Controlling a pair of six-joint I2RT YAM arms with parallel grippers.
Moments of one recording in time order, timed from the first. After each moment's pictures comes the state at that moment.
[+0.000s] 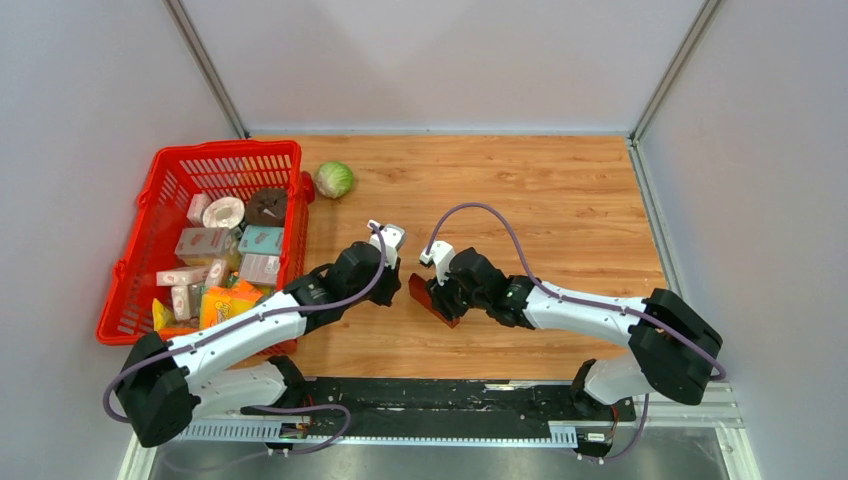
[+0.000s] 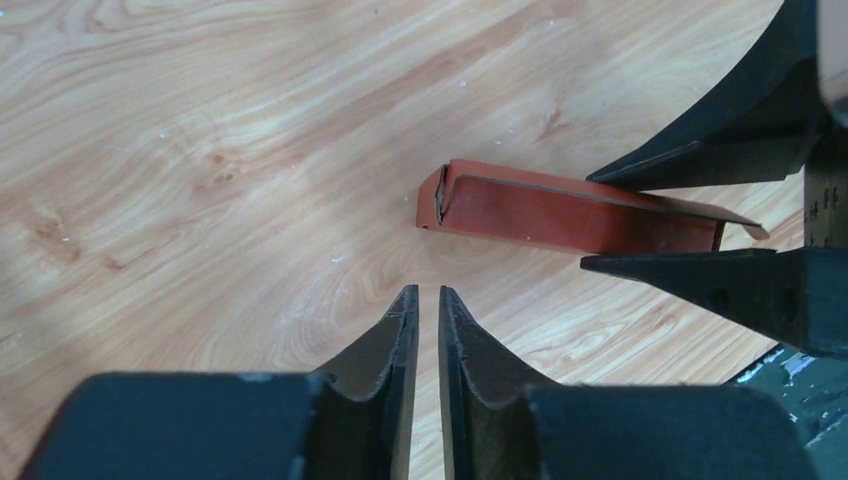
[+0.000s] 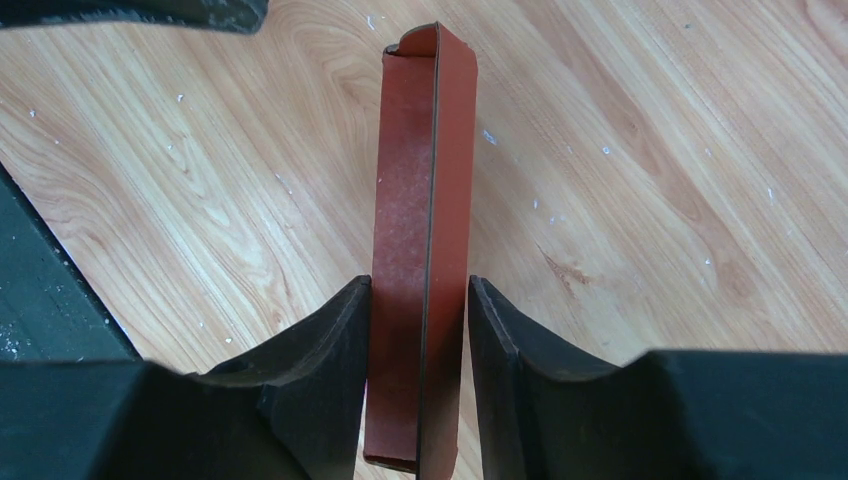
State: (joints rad) left arm -0.84 1.07 0.66 -0.26 -0.12 -0.29; right arm 0.96 1.39 0.73 -0.05 -0.03 0.09
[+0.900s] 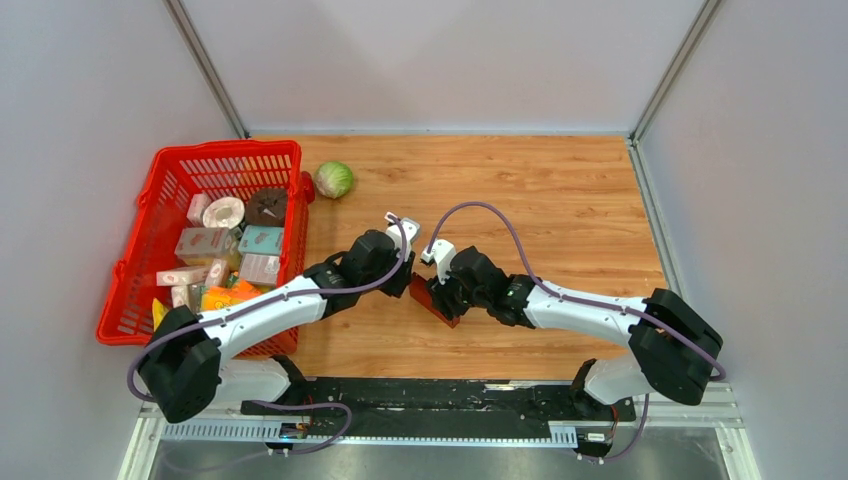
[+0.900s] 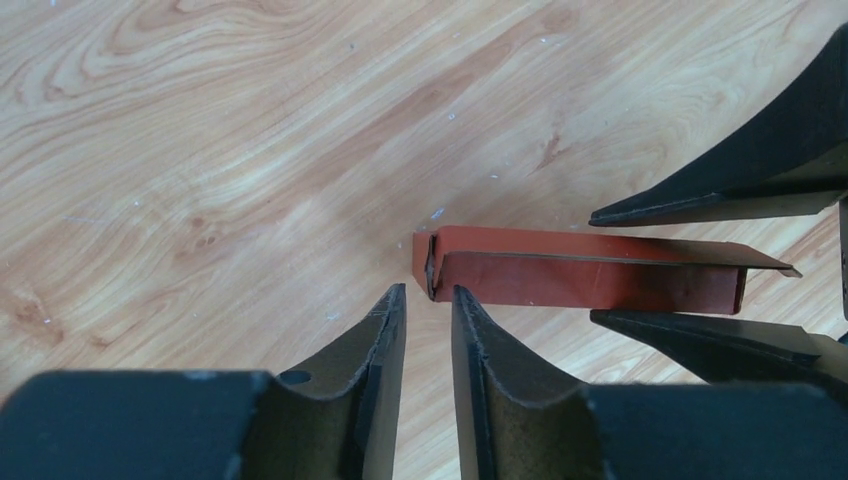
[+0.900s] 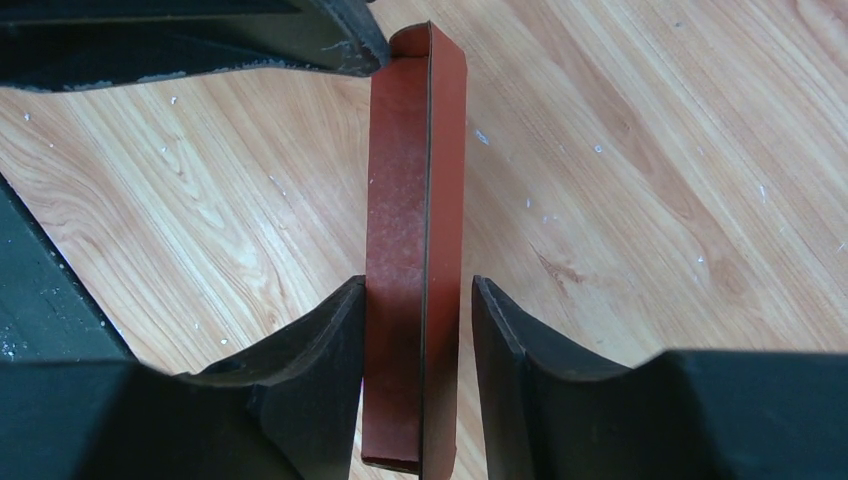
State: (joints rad) left arm -0.80 1.23 0.71 -0.16 -0.05 -0.21; right arm 0.95 1.39 0.73 -0.05 -0.04 0.09
